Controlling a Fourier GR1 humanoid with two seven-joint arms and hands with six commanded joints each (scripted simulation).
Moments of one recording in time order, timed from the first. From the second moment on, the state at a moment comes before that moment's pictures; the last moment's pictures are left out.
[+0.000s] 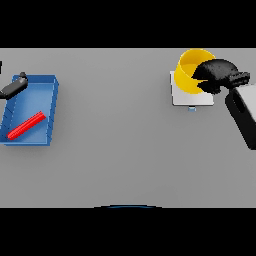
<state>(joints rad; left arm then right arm) -0.56 0.95 -0.58 -1.27 0.23 0.27 0.57 -0.87 -0.58 0.47 -0.83 0.69 0.39 -0.12</state>
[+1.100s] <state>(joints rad) -0.61 0.91 -0.58 -1.21 0.23 0.24 0.56 -0.96 -0.48 0.49 -0.49 0.67 0.32 -0.20</state>
